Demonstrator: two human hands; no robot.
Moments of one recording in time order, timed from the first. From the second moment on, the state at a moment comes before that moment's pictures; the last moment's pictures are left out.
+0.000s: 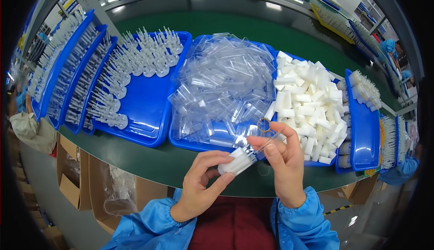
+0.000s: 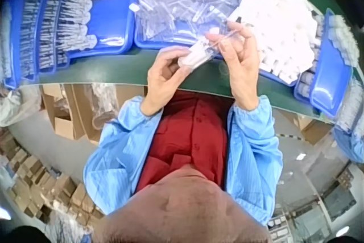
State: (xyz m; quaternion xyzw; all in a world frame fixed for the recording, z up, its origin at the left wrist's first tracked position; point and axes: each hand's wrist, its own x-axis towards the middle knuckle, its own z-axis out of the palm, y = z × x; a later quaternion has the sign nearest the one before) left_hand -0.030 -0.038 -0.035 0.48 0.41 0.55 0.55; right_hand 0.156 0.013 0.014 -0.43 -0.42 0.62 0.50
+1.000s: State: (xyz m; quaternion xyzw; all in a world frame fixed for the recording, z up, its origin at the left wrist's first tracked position) left_hand 0.008 -0.023 -0.024 0.49 0.42 0.50 0.58; right_hand 0.204 0.000 -0.011 -0.36 -0.47 0.59 0.55
